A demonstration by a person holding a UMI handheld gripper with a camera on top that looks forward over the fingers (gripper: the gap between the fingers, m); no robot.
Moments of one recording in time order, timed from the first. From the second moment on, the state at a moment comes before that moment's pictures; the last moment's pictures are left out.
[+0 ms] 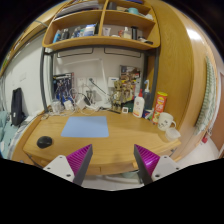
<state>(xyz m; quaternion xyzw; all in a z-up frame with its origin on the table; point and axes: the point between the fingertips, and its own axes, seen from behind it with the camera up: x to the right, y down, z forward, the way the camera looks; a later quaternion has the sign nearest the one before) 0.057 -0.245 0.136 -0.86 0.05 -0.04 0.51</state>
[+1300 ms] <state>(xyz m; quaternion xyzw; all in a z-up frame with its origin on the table) -0.303 -0.101 0.003 -0.91 0.00 0.06 0.41</state>
